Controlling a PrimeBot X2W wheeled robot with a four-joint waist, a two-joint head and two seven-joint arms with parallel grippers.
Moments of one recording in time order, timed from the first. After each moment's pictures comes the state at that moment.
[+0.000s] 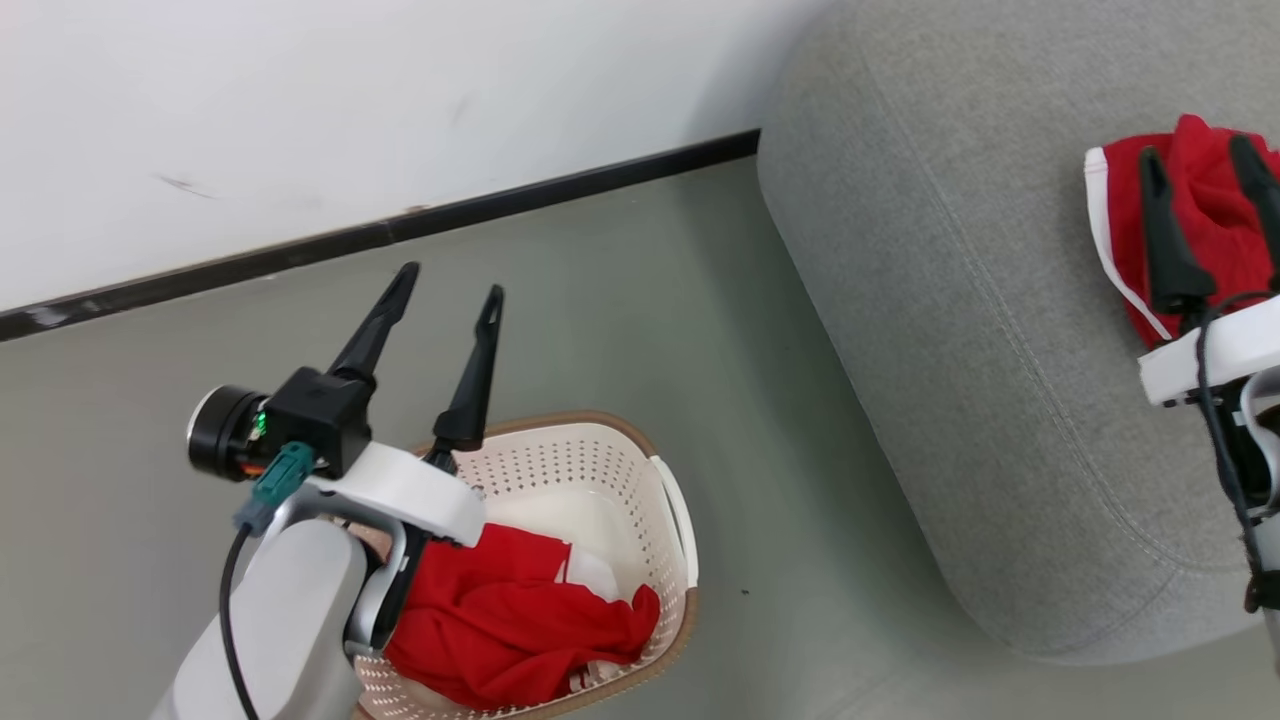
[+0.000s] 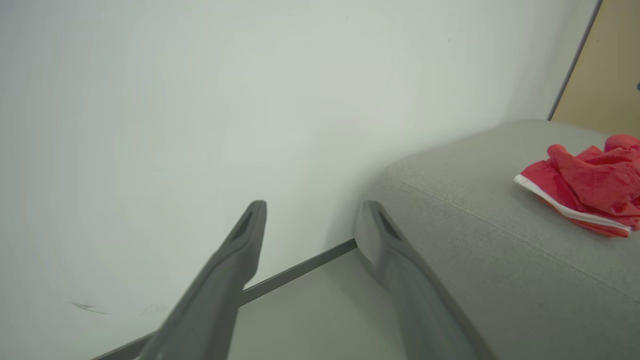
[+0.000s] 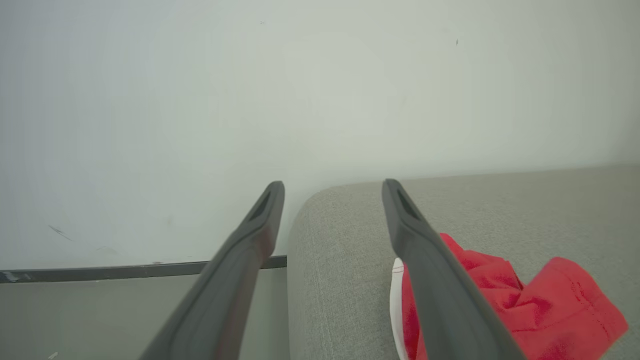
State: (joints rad) left arm -0.49 0.17 -0.45 0.22 -0.41 0.09 -0.25; right arm -0.52 -0.29 0.01 0.33 0.22 0.12 -0.25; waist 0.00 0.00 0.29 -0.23
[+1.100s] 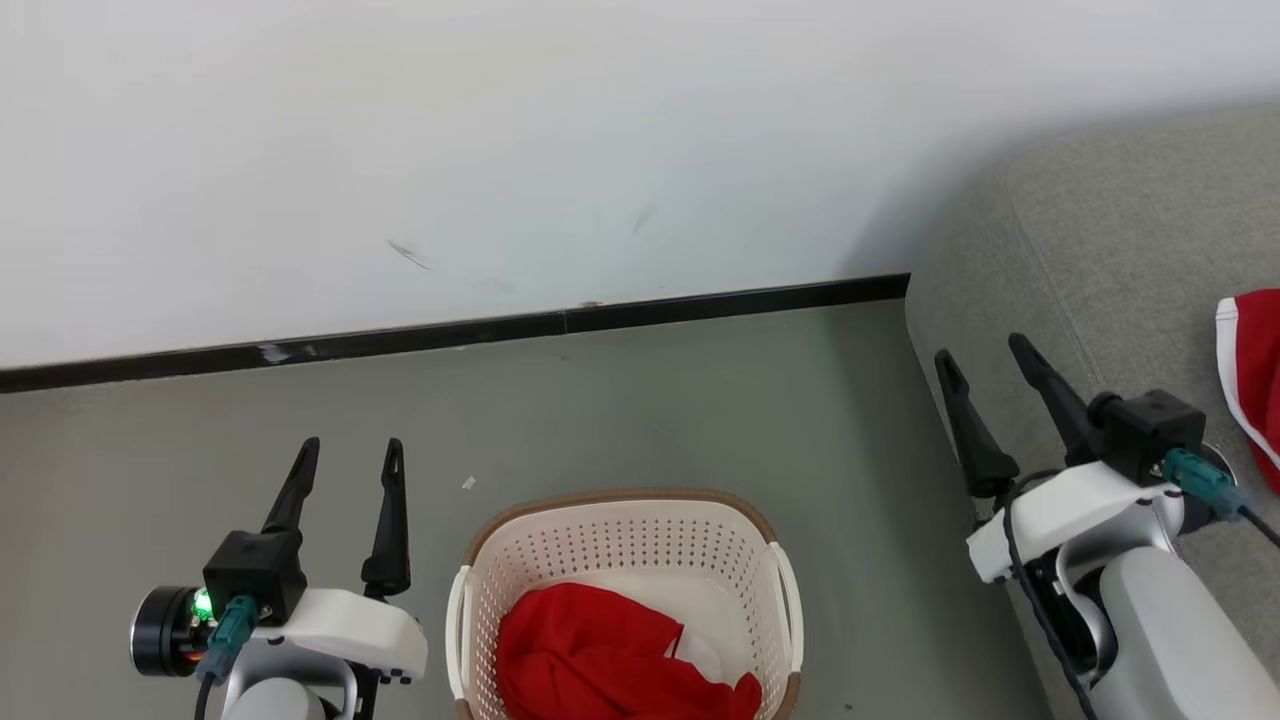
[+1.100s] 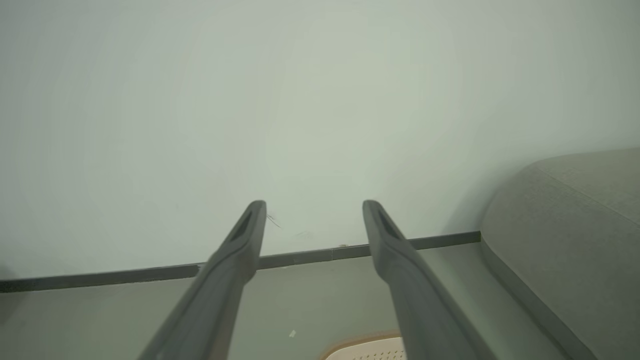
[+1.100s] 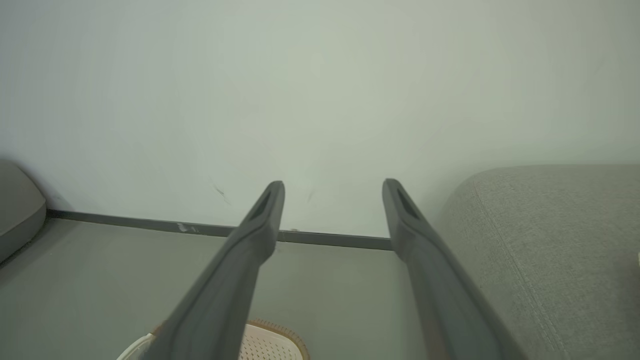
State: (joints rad) left arm -0.20 0.15 -0.29 0.20 -0.39 0.21 -0.25; right arm -0.31 -0.10 0.09 0.30 0.14 0.12 -0.25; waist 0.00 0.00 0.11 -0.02
